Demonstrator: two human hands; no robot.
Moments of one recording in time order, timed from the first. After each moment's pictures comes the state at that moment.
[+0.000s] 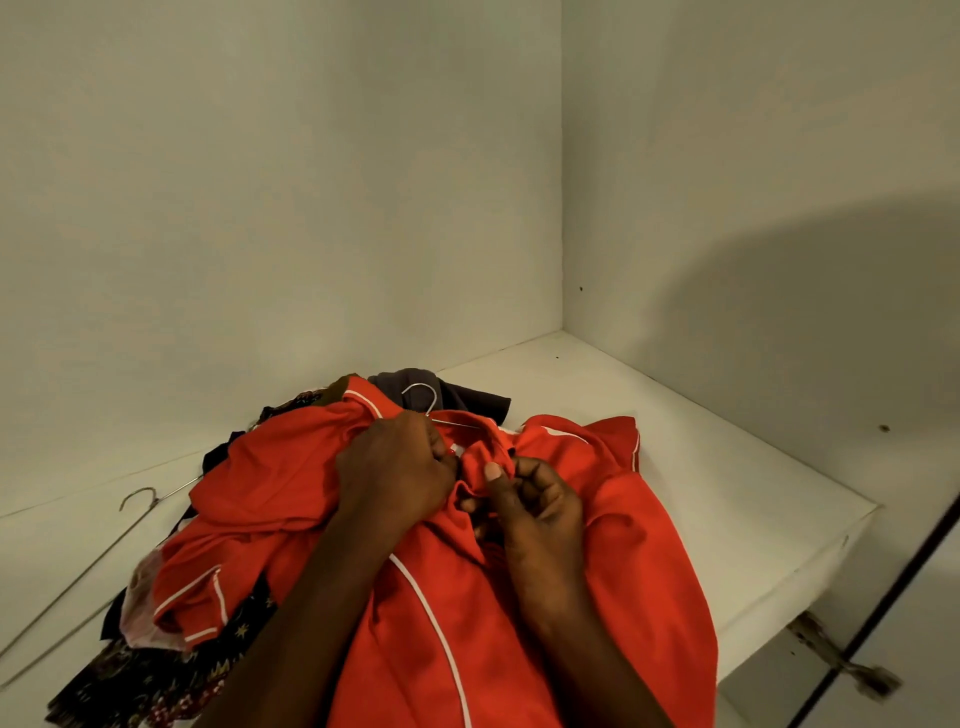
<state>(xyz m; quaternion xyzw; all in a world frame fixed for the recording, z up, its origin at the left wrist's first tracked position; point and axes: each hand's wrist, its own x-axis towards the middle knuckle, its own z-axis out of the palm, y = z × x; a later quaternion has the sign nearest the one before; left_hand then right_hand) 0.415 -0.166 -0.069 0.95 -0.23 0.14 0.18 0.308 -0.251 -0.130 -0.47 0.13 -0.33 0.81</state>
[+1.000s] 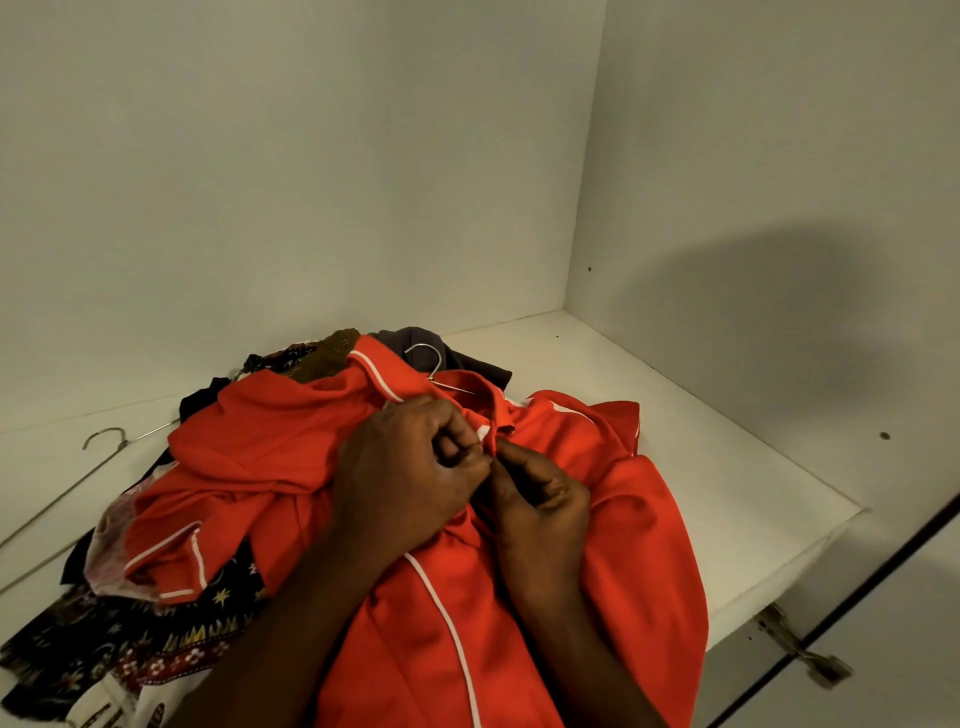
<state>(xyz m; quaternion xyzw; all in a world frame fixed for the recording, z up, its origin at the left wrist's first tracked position) 0.385 -0.144 -0.089 0.83 -0.36 0.17 0.38 0.312 -0.245 -0.153 -0.56 0.16 -0.41 0.71</state>
